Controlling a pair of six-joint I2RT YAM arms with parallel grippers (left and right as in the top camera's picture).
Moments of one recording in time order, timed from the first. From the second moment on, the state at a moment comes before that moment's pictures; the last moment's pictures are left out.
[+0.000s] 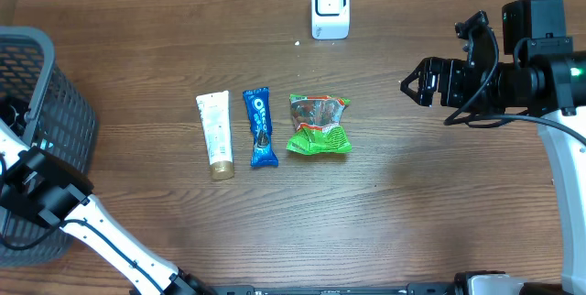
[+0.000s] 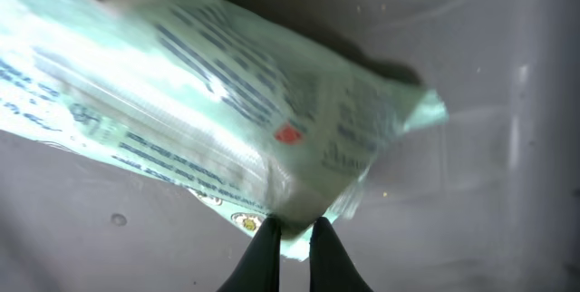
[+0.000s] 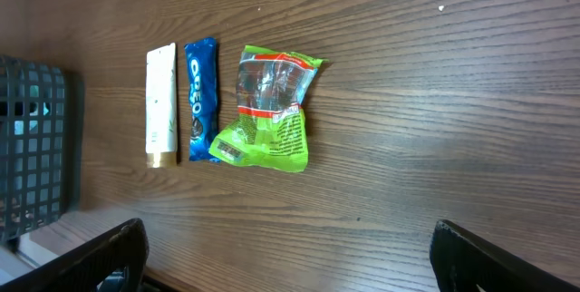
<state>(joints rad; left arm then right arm) 0.82 2.67 2.70 -1.54 -0.04 -0.46 0.06 1.48 1.67 -1.32 -0.46 0.17</state>
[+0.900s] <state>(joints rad) 0.85 2.49 2.67 -1.55 -0.14 -0.55 0.06 1.48 1.67 -1.30 -0.46 0.17</state>
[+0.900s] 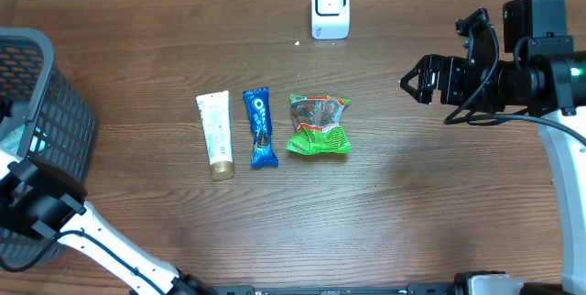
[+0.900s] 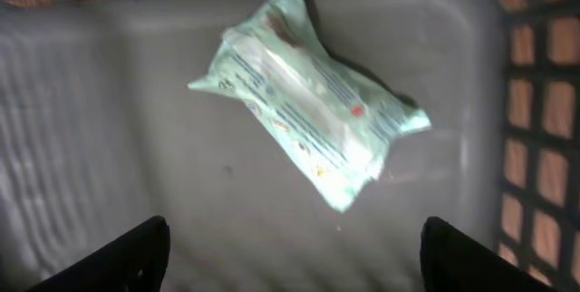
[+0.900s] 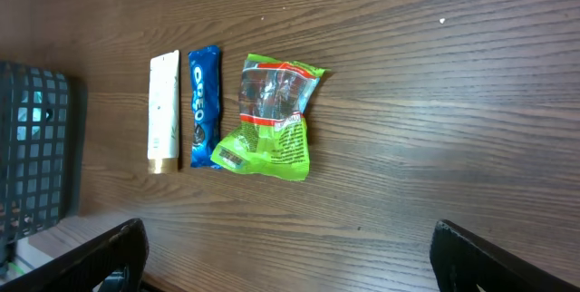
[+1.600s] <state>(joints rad) 0.82 2.43 2.16 -1.14 -0.17 -0.61 0.06 1.48 1.67 -1.32 -0.46 0.17</state>
